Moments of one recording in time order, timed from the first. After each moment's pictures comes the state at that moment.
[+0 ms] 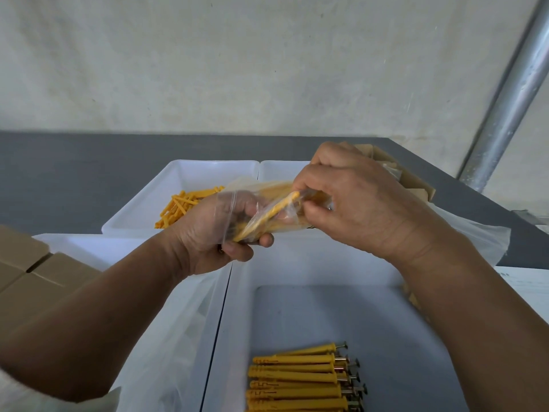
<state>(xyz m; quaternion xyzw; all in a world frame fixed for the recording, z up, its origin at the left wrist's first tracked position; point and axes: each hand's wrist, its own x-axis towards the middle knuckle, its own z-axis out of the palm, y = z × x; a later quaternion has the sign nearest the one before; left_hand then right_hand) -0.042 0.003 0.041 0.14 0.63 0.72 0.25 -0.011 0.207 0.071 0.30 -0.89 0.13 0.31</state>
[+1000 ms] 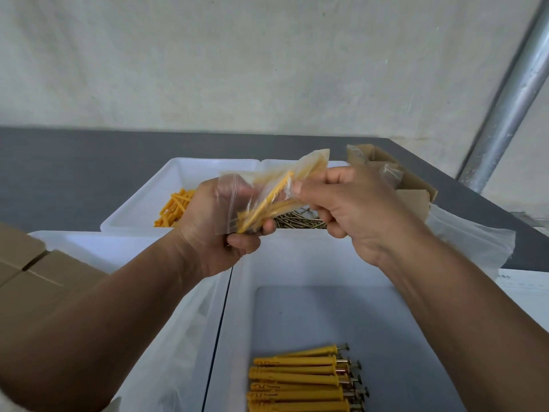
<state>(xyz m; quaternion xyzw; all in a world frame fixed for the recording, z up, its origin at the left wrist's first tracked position) -0.038 0.007 0.043 0.10 0.54 0.81 0.22 -0.015 0.186 0.064 0.04 -0.77 0.63 0.07</state>
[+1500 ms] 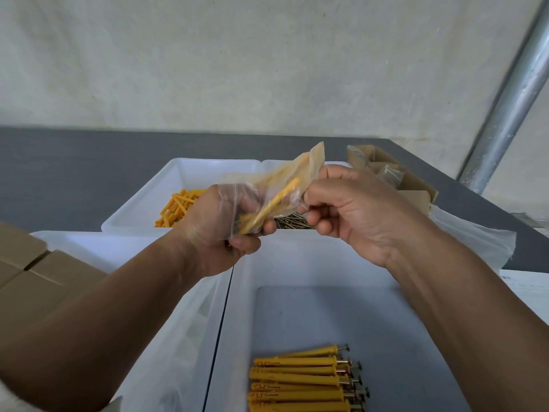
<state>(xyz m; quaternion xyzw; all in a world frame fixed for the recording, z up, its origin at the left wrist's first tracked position) -0.039 0.010 0.043 0.12 0.59 0.77 0.20 -0.012 0.190 0.070 0.07 -0.72 0.69 -0.03</state>
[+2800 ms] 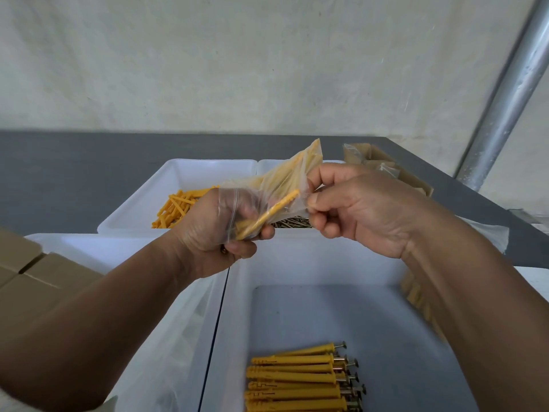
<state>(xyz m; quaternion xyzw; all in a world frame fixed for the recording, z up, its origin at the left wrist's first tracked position) -0.036 0.011 0.041 0.12 0.60 0.76 0.22 -0.008 0.204 0.080 0.11 -0.76 0.63 -0.08</state>
